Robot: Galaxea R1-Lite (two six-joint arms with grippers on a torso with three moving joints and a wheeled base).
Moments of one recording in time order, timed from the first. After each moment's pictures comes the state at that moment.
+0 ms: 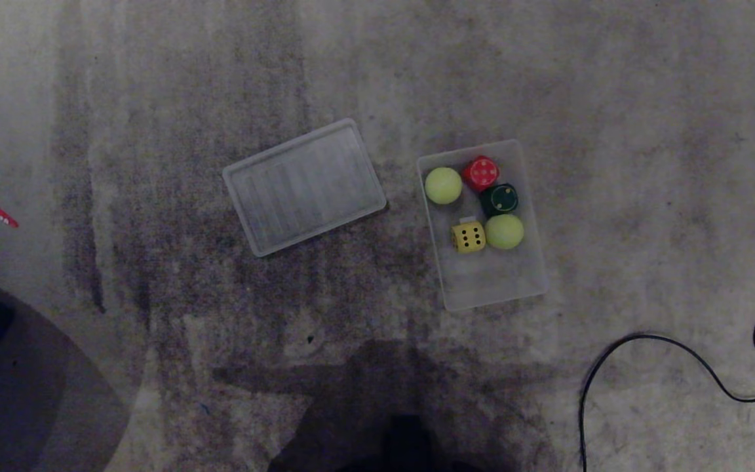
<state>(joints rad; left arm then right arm) 0.00 0.00 0.00 -0.01 0.07 -0.15 0.00 0.04 -0.12 0.13 0.01 0.07</state>
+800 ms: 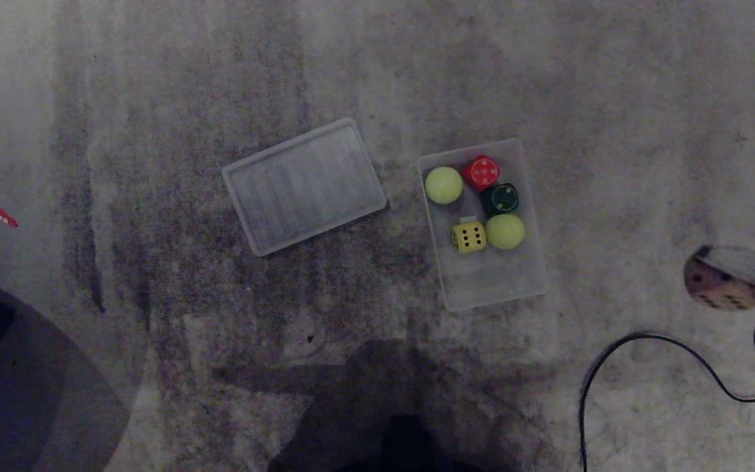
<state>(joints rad) 0.00 0.00 0.00 -0.01 0.07 -0.15 0.10 1.09 -0.59 -0.34 0.07 0.54</state>
